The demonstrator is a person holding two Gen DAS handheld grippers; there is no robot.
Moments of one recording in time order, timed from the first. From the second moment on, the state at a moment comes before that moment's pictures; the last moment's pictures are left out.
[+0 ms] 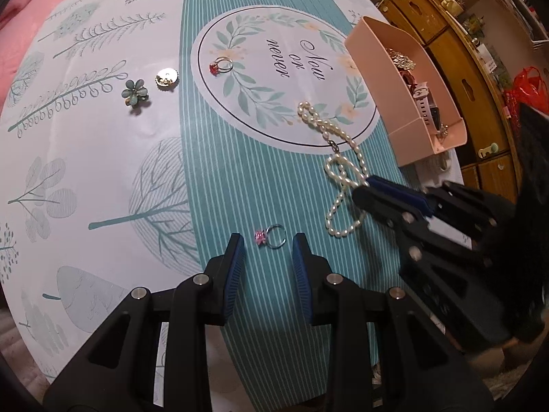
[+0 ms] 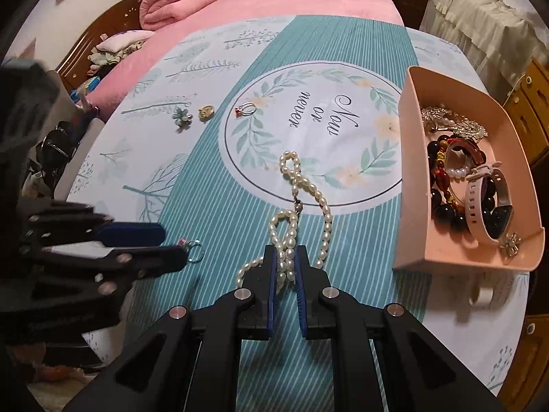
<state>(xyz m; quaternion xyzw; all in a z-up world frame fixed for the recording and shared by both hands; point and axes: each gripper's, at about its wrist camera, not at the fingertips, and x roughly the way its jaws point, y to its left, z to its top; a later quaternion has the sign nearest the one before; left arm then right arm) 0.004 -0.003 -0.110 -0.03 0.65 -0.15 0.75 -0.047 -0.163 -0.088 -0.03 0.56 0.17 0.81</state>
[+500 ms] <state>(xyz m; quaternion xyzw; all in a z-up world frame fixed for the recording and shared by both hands) 0.011 -0.021 -0.124 0.01 0.65 -0.13 0.74 -0.054 -0.188 -0.067 0.01 0.54 0.17 0.83</state>
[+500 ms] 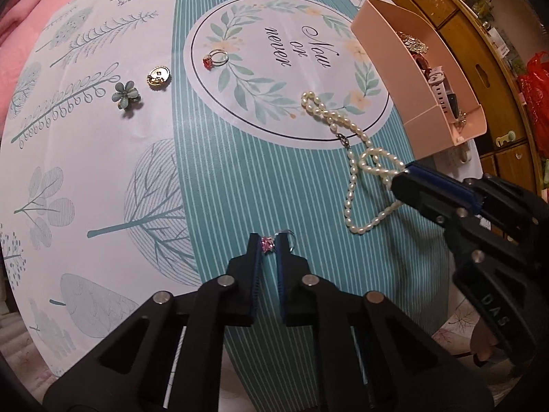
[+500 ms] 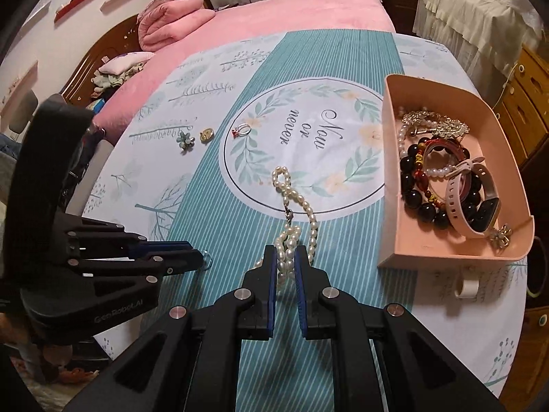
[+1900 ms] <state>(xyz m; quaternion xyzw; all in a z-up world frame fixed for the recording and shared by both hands) 0.089 -0.153 0.019 0.05 0.51 -0.26 0.82 -0.040 -0.339 0.119 0.17 0.39 0.11 0.90</state>
